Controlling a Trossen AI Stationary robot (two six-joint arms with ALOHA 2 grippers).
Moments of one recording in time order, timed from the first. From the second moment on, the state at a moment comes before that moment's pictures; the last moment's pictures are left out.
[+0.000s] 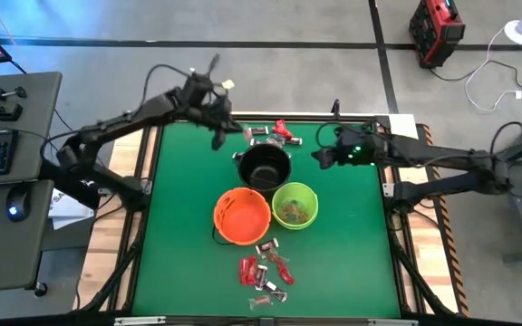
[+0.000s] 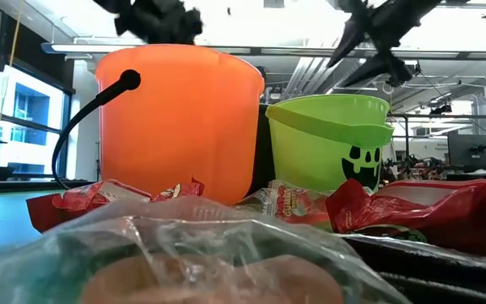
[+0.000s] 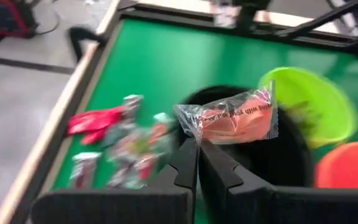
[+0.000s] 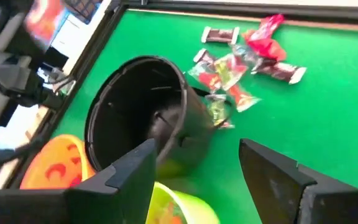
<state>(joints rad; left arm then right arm) 0.61 1.42 1.23 -0.48 0.49 0.27 -0.22 1.03 0.92 -0.57 0.18 0.86</state>
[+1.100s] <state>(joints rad) -0.06 1.89 1.52 -0.37 -0.09 -0.13 -0.17 0.85 0.92 -0.72 0.24 0.67</state>
